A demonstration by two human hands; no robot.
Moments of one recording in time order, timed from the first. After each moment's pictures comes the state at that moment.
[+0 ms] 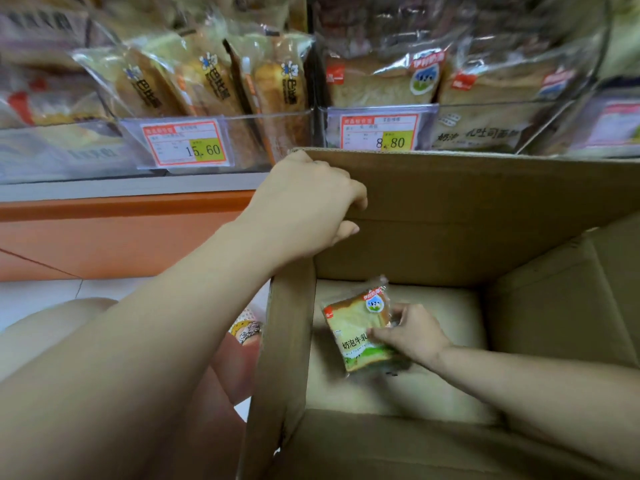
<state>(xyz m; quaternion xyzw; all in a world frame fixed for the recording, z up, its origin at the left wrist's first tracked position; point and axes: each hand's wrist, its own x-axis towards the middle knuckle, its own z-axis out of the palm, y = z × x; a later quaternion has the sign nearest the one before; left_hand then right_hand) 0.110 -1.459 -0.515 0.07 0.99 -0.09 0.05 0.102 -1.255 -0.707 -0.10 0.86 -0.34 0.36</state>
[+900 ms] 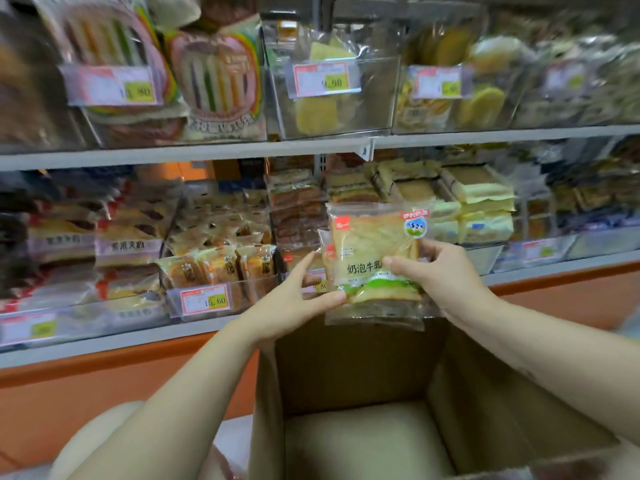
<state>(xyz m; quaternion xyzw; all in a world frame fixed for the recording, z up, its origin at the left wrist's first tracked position) 0.162 -1.426 -0.431 -0.01 0.85 0.52 0.05 0.100 -1.210 -0.400 -0.12 0.75 -0.64 0.04</state>
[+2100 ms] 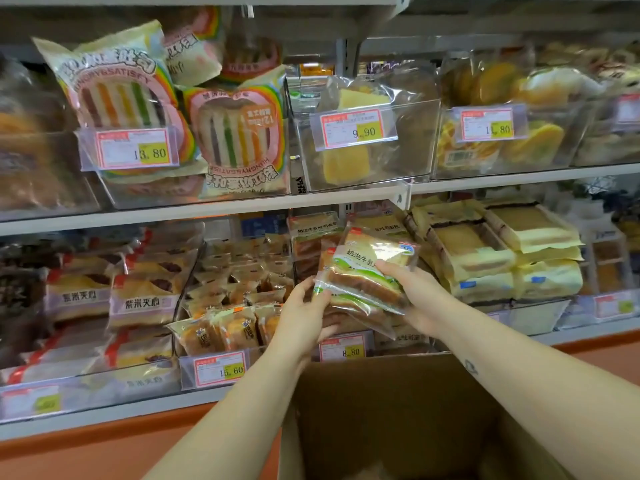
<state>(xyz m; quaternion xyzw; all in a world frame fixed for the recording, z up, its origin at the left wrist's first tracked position) 0.084 -1.446 -0.415 -0.19 0.63 0.74 -0.10 -0.013 -1.300 -0.406 -0.05 0.60 -0.77 0.21</state>
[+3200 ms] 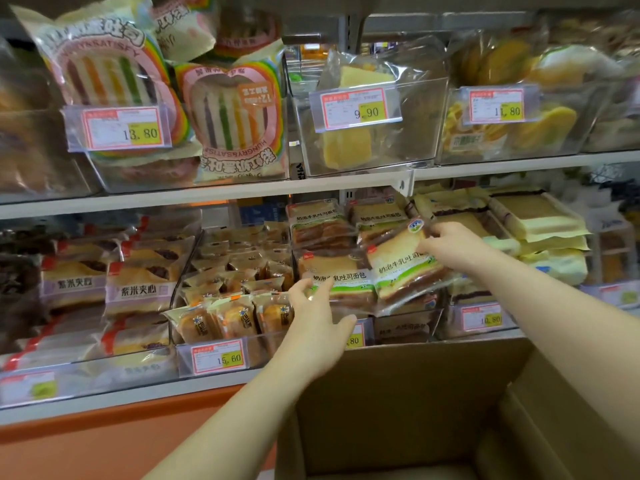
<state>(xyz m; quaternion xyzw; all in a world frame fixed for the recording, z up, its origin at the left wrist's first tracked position) 0.114 -1.429 -0.412 -0.13 0.90 0.41 -0.07 -0.054 -1.261 -0.368 -0.11 0.92 -0.38 0.05</state>
